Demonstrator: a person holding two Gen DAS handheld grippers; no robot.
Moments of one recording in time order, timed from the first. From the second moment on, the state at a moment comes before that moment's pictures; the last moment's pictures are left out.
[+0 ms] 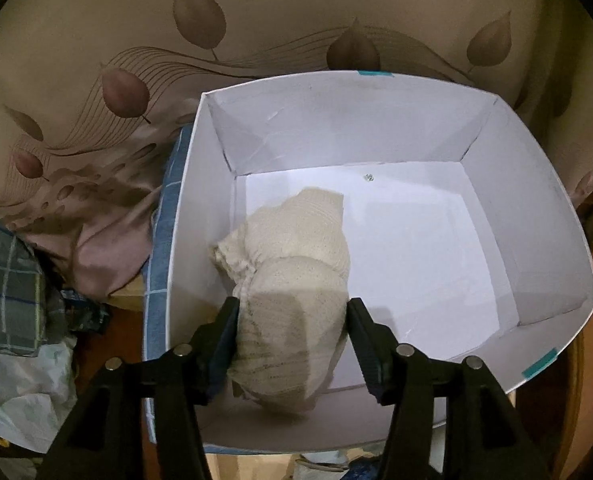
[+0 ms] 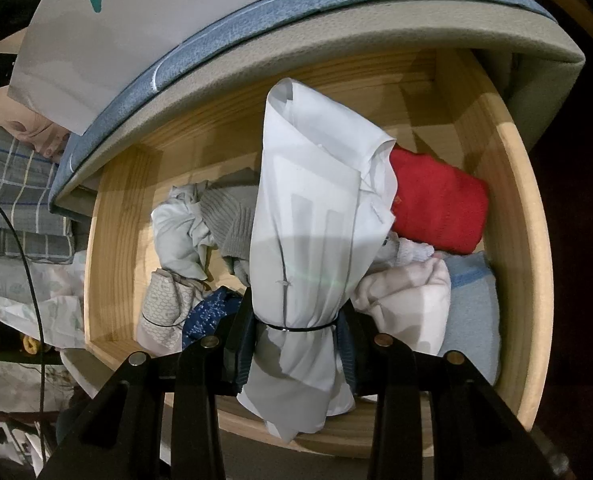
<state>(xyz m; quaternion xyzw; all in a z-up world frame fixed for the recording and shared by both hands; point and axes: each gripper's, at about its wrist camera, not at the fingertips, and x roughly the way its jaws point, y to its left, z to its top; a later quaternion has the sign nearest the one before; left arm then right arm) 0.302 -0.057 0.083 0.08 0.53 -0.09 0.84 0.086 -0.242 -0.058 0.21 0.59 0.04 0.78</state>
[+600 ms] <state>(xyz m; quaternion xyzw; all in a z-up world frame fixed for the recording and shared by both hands) 0.250 -0.031 0.140 0.11 0.48 -0.09 0.86 0.087 -0.240 -0.058 0.21 0.59 0.03 0.78</state>
